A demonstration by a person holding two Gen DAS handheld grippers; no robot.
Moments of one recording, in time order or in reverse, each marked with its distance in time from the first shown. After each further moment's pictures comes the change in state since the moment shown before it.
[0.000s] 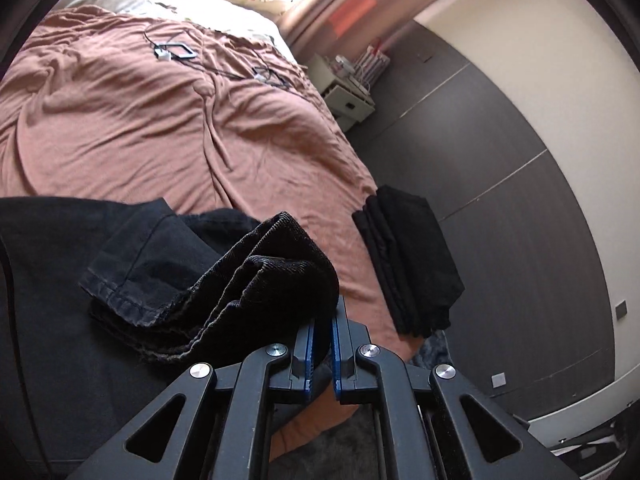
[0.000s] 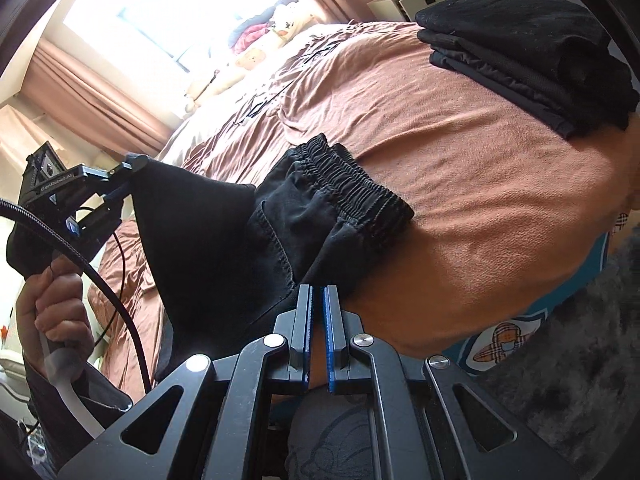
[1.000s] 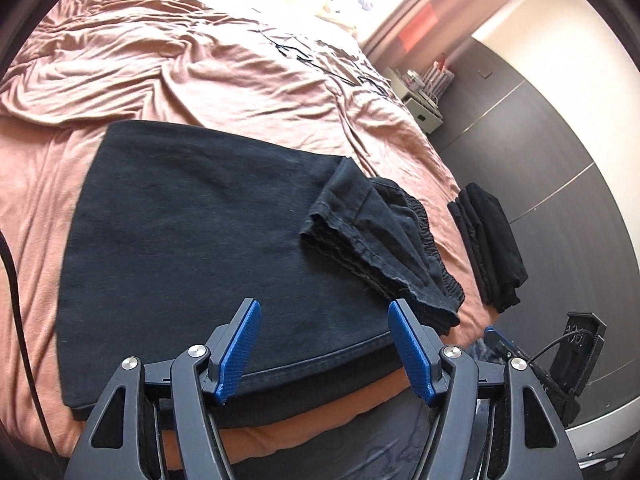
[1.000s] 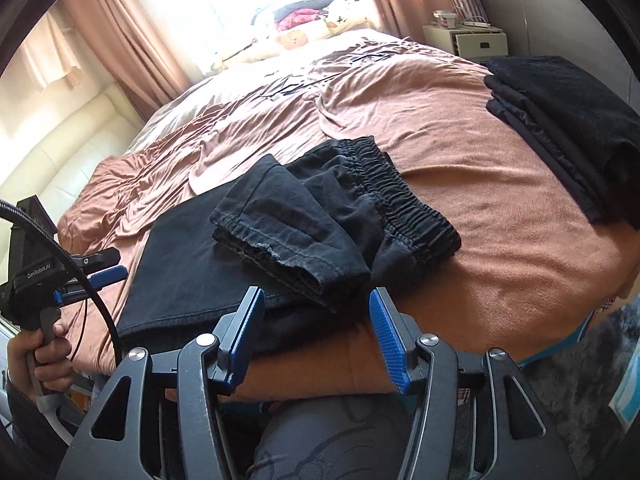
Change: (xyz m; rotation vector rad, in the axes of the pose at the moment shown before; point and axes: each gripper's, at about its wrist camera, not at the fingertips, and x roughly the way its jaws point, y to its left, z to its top) left arm -0.125 0.141 -0.082 -0.072 -0.080 0.236; right arm 0.024 0.077 -0.005 -0.338 0.020 -0.095
